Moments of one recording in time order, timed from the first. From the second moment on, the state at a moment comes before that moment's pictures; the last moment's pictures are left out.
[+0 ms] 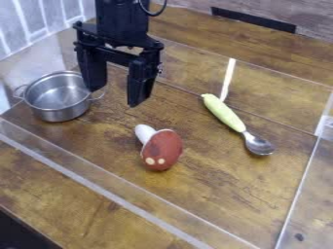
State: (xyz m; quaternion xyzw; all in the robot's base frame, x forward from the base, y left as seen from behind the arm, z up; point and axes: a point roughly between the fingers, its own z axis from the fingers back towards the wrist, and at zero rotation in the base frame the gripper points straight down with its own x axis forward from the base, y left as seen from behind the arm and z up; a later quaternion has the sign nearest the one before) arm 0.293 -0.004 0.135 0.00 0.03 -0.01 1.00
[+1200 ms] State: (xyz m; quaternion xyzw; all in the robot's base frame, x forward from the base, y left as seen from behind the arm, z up) arm 0.315 -0.035 0.049 -0.03 0.02 0.01 1.00
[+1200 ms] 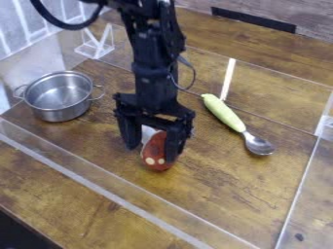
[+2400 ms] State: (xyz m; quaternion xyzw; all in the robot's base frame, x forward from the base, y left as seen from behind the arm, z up) arm 0.335 -0.039 0.044 -0.04 0.02 0.01 1.00
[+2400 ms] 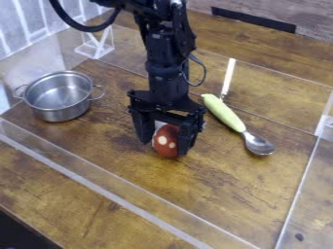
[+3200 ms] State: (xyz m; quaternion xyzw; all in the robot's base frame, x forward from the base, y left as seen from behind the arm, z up) arm 0.343 -0.042 0.039 -0.06 0.02 0.00 1.00
